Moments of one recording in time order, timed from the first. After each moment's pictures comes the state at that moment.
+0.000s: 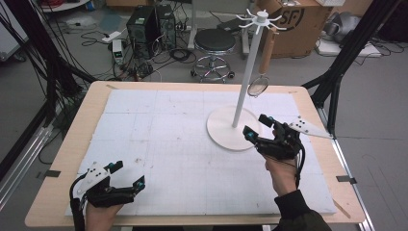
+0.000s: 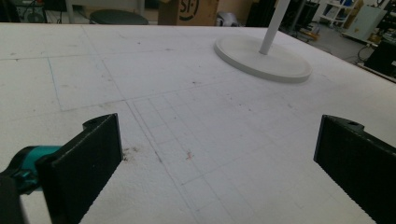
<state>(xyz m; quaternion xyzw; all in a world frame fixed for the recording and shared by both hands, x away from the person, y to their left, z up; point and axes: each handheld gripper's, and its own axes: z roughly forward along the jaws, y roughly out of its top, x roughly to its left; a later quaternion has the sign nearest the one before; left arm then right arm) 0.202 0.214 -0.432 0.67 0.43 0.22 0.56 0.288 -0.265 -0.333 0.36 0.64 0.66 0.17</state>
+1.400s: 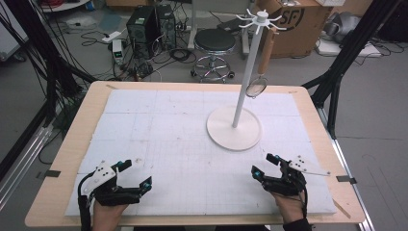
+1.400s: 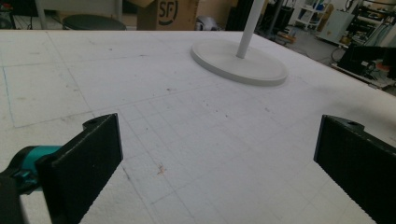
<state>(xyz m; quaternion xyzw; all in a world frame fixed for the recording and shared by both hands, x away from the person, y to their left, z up) 0.209 0.200 -0.434 0.68 0.40 0.19 0.59 0.239 -0.302 -0.429 0.41 0.68 0.58 0.16</state>
